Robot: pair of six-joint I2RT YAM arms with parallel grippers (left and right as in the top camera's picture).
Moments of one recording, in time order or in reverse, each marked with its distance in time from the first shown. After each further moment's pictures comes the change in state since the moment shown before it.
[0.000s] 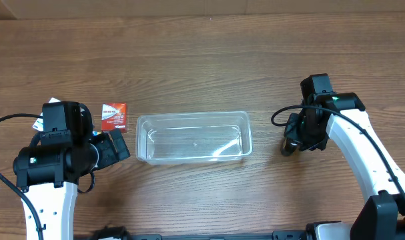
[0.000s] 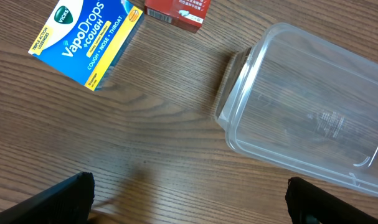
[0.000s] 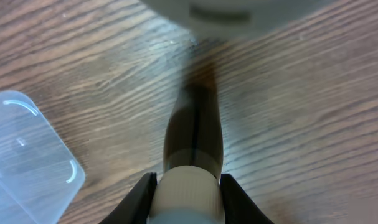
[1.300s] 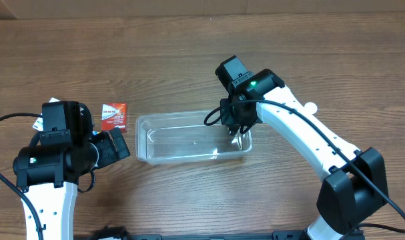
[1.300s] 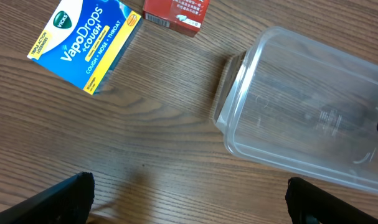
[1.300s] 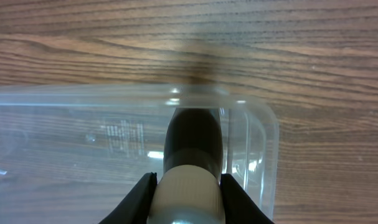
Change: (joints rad) left arm 0.000 0.000 0.001 0.011 0.003 0.000; right arm 0.464 0.282 0.401 0.008 0.051 0.044
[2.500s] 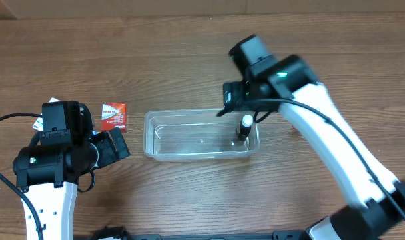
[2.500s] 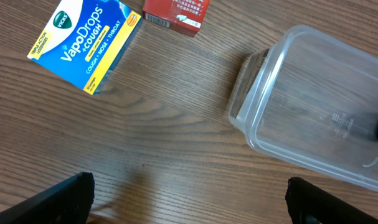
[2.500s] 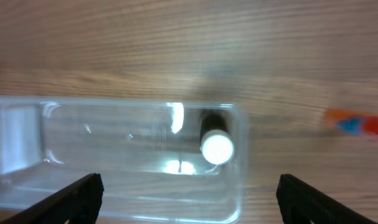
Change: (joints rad) left arm 0.000 0.000 0.000 0.001 0.000 0.000; right arm -0.032 -0.120 0.270 -0.234 0.076 -0.017
